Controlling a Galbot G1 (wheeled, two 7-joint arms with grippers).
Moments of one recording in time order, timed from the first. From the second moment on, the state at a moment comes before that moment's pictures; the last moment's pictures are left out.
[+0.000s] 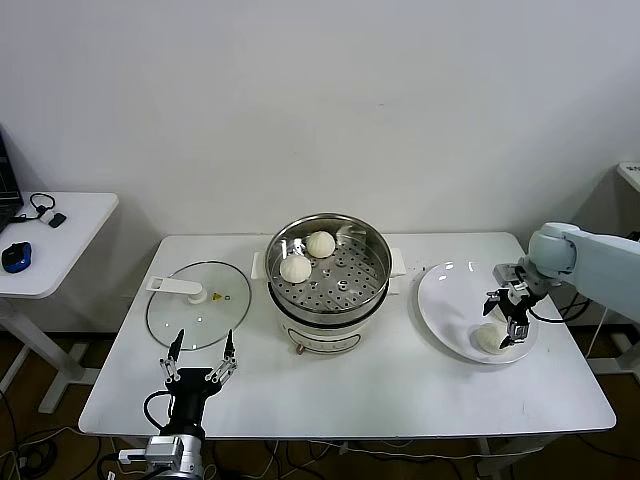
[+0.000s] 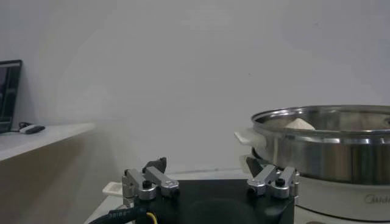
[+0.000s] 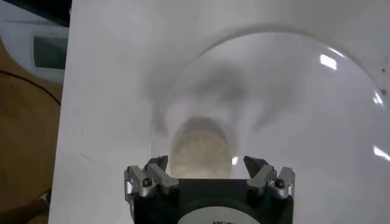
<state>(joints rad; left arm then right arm) 1.69 -1.61 -0.56 -2.05 0.09 -0.10 0.01 0.38 0.64 -1.51 1.09 0.29 -0.02 -1.04</state>
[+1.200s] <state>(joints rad) 1.69 -1.61 -0.55 -2.06 0.09 -0.09 0.01 0.60 0.68 -1.65 1.22 0.37 -0.02 -1.05</state>
